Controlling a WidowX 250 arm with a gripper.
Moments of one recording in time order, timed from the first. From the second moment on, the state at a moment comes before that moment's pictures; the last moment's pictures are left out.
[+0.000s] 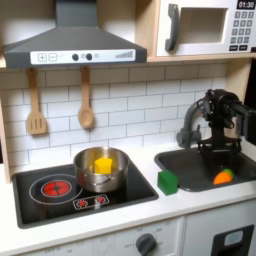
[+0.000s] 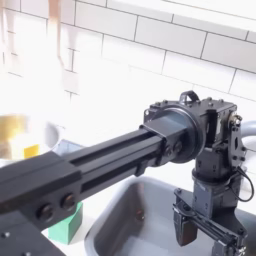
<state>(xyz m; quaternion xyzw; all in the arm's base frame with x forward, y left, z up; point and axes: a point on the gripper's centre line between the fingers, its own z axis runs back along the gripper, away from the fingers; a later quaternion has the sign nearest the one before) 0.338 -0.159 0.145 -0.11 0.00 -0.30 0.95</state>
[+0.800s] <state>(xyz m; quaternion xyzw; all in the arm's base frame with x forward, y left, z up) 0.354 -0.135 0.105 -0.11 0.03 -0.48 0.87</state>
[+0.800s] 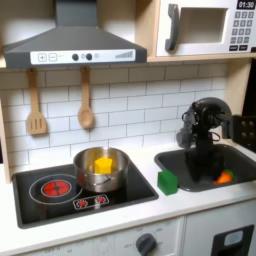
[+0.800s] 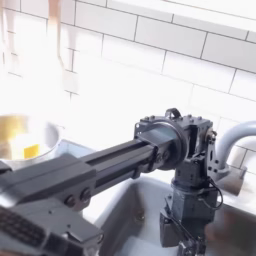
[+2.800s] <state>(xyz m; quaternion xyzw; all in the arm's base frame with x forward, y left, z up) 0.332 -0.188 0.102 -0.05 -0.04 -0.46 0.89</state>
